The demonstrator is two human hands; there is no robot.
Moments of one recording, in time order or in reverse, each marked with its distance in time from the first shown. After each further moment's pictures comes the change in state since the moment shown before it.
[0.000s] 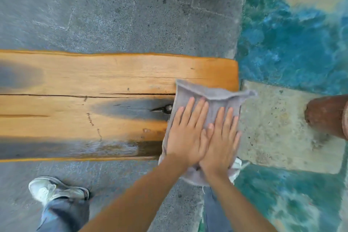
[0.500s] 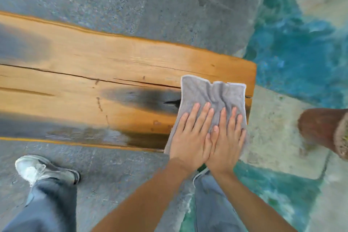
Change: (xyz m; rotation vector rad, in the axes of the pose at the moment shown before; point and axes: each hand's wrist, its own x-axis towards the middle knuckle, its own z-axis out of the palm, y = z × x) left_hand -0.025 -0.007 0.016 -0.033 0.033 -0.066; right_hand -0.001 0.006 0.005 -0.128 0.002 -0.207
